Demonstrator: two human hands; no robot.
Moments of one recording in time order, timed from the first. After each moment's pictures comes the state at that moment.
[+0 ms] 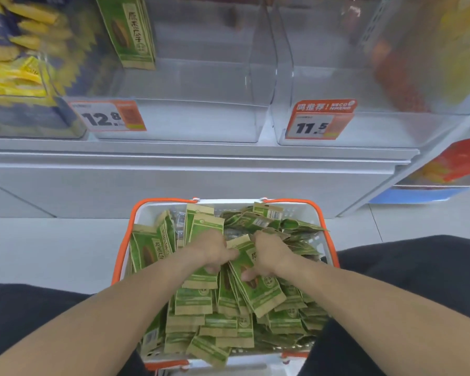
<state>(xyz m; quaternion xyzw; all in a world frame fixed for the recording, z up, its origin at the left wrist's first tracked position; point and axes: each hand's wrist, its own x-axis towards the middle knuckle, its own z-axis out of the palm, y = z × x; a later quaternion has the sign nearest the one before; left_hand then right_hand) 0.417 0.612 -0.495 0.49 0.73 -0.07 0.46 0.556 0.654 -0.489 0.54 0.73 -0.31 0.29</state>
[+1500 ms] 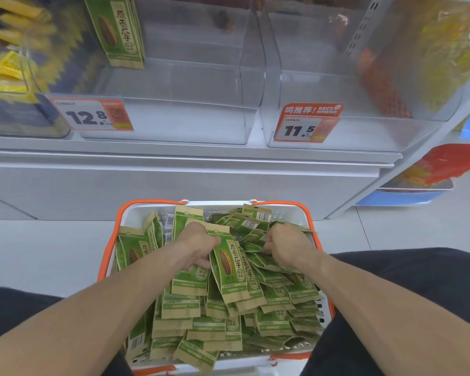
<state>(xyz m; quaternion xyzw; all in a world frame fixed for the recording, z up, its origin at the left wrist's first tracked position) 0.420 0.619 -0.493 0.24 0.77 0.17 0.56 0.608 0.686 -0.493 0.55 0.78 -0.23 0.21</state>
